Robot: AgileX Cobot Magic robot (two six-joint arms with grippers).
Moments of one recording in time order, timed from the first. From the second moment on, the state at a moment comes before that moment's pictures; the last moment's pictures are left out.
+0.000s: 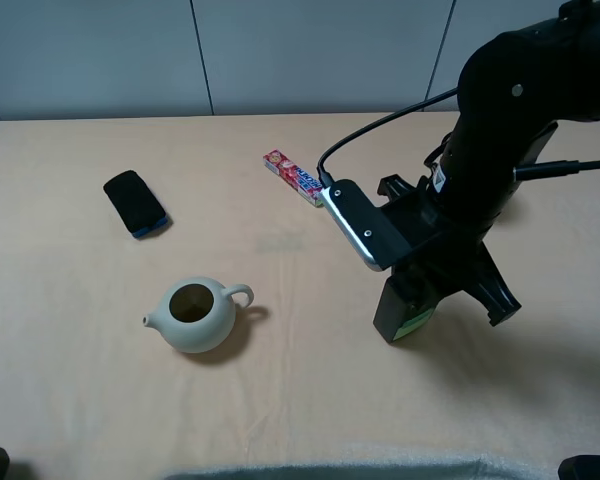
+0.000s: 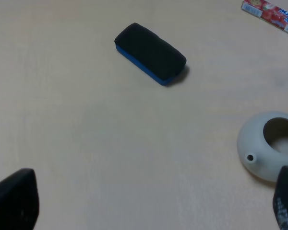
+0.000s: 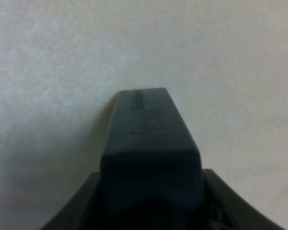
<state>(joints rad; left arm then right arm) -0.02 -0.01 -0.49 -0.06 1.06 0.07 0.70 1.64 -0.88 0.09 0.85 -1.38</state>
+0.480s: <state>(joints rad) -0.02 -0.01 -0.49 -0.06 1.06 0.07 0.70 1.64 -1.04 0.14 0.98 -1.28</state>
